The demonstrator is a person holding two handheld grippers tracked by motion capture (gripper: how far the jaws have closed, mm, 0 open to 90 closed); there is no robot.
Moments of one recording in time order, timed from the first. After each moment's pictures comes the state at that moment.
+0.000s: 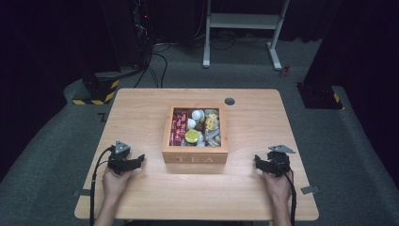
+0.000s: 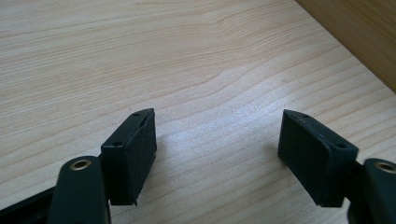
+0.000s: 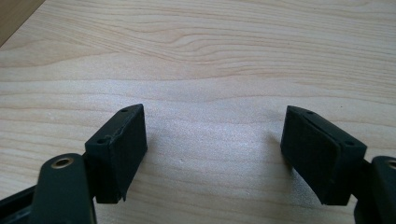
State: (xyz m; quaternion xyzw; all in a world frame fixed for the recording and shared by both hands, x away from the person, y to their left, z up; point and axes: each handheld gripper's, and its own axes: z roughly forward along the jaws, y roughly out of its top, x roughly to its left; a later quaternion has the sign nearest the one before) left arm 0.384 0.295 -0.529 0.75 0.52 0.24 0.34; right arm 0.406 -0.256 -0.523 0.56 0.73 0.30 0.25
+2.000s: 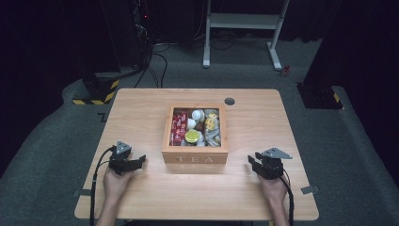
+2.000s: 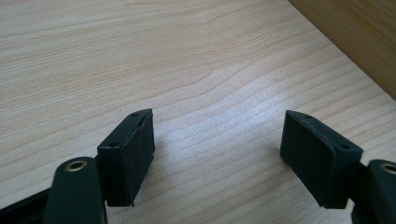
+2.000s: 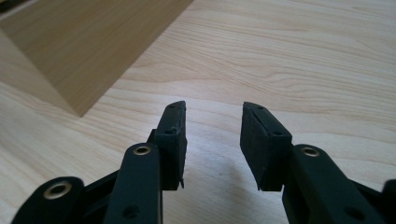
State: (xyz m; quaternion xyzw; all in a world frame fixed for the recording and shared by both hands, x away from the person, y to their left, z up) left arm 0.384 0.293 -0.529 0.75 0.52 0.23 0.34; right arm 0.385 -0.234 -0.513 0.47 0.76 0.39 0.22
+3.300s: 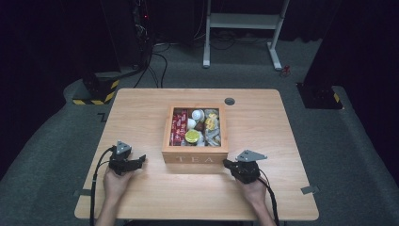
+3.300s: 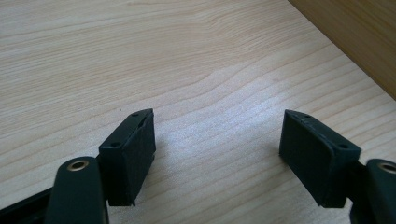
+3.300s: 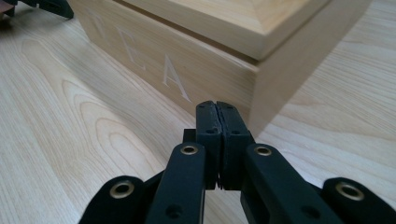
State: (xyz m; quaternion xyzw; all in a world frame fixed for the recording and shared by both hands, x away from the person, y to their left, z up) left arm 0.384 0.292 -0.529 0.75 0.52 0.24 0.34; right arm 0.372 -0.161 -0.502 0.36 0.82 0.44 0.13
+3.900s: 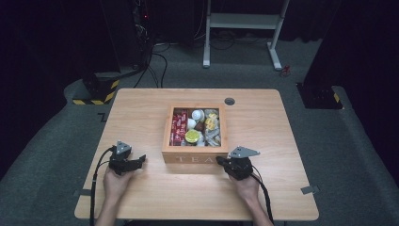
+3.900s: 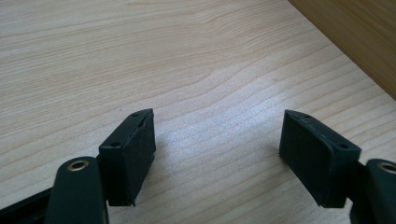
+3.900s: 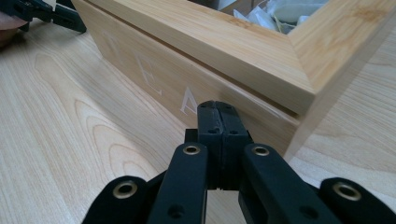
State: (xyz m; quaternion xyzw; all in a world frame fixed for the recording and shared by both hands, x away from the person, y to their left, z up) left arm 0.384 0.292 -0.529 0.75 0.52 0.24 0.34; right arm 0.380 -0.139 -0.497 0.35 0.81 0.45 0.13
